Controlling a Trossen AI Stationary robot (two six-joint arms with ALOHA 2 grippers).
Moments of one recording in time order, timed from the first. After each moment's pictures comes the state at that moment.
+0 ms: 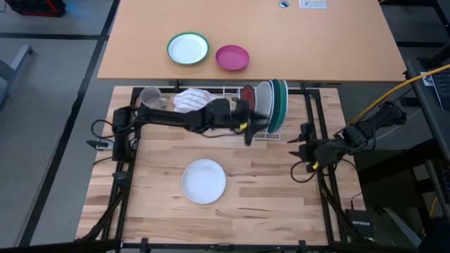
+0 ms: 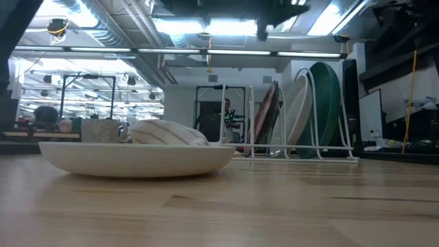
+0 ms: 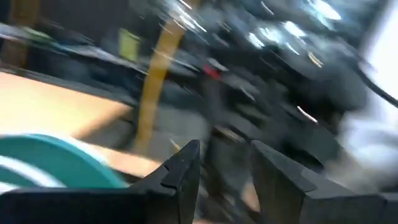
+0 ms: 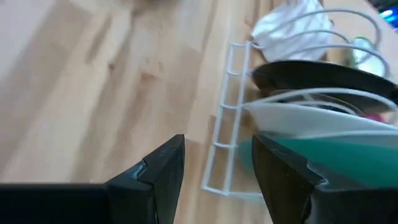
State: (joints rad) left arm 0.12 1.95 1.53 0.51 0.02 -0.24; right arm 0.54 0.69 0.77 -1.00 0.56 -0.05
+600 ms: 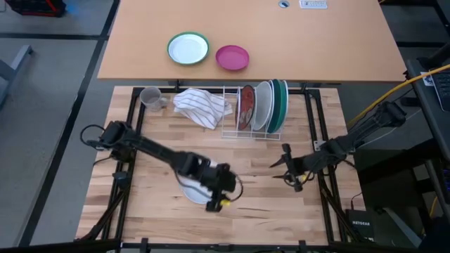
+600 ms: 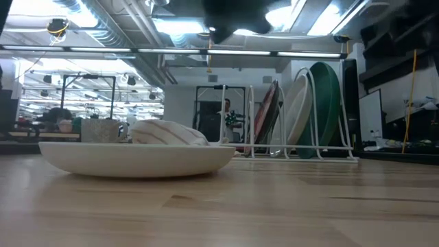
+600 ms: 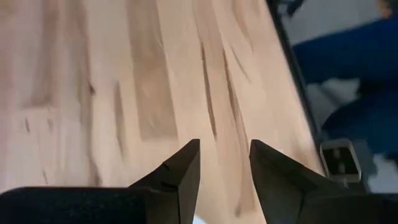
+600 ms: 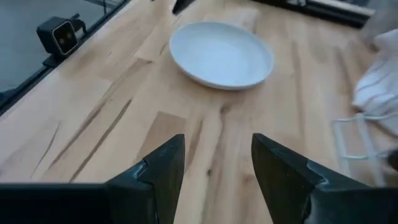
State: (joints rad) left arm -0.30 1.89 1.53 -0.46 0.07 -0.21; right arm 0.54 0.78 0.45 -0.20 0.31 0.03
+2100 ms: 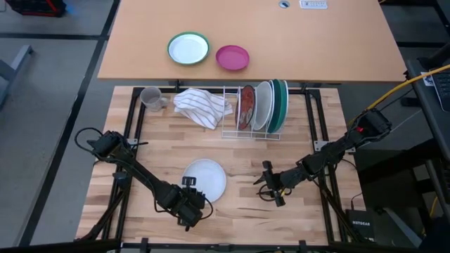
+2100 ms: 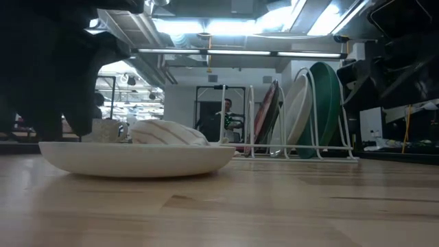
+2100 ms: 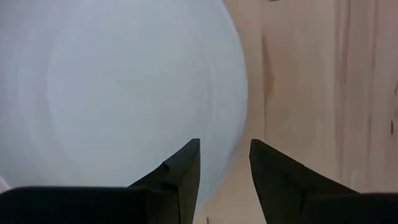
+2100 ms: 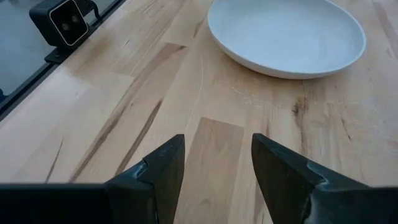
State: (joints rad) left arm -0.63 1.90 1.31 -0.79 -0.31 -0.53; right arm 0.54 1.41 0.43 0.42 0.21 0.13
